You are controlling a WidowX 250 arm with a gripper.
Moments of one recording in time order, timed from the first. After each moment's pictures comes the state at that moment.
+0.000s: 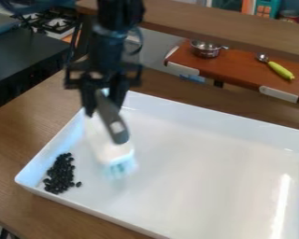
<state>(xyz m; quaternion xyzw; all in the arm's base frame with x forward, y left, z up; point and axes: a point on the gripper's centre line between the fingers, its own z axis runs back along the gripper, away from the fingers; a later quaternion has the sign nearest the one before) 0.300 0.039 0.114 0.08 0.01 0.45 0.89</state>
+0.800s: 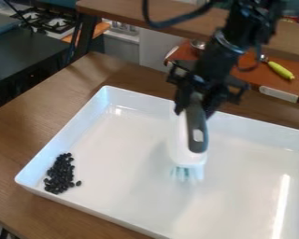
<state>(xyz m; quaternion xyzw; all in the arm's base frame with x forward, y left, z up) 0.353 -0.073 0.109 0.17 -0.02 0.23 0.96</state>
